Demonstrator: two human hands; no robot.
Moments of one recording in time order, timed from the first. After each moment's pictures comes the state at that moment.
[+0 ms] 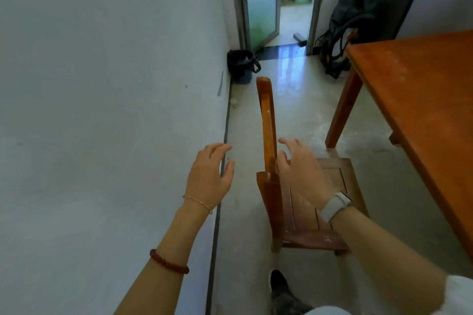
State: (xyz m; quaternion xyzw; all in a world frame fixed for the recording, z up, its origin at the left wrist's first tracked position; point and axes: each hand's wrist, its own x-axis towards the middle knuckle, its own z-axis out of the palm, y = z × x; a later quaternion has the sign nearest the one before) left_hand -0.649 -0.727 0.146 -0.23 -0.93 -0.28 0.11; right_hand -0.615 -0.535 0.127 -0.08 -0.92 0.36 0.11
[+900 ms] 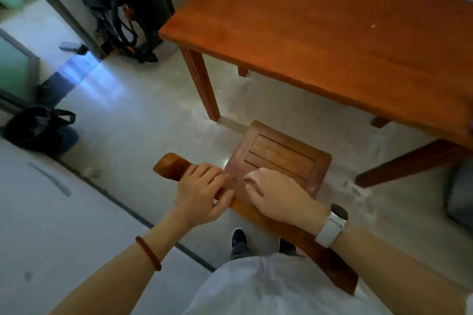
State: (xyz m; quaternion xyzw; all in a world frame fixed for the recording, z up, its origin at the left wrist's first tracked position) left_hand -0.939 -0.575 0.072 -0.79 -0.57 -0.20 0.01; right_hand -0.756 -0.527 0.108 -0.42 -0.84 0.34 0.02
